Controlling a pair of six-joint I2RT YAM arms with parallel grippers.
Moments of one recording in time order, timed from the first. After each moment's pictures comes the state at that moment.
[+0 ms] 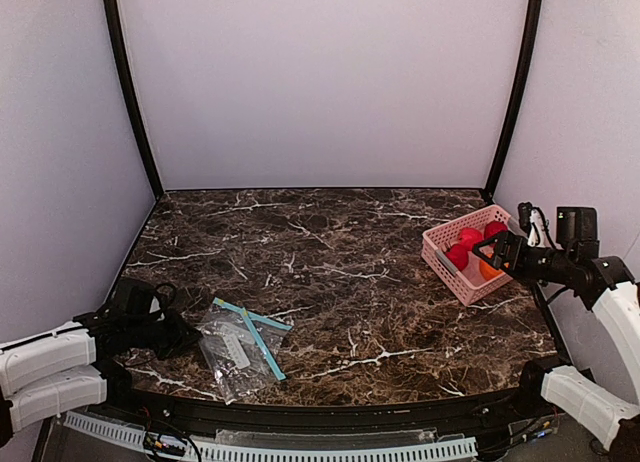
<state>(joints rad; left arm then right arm) -0.36 0.75 0.15 -0.27 0.28 -1.05 0.04 0.68 0.68 -0.64 -0.47 0.42</state>
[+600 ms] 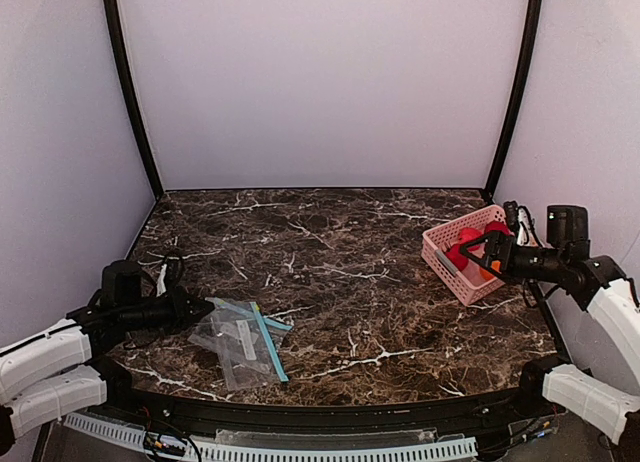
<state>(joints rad) -0.36 0.71 0.20 -0.07 0.48 -0.89 0.11 0.71 0.66 -0.55 -0.56 0.48</state>
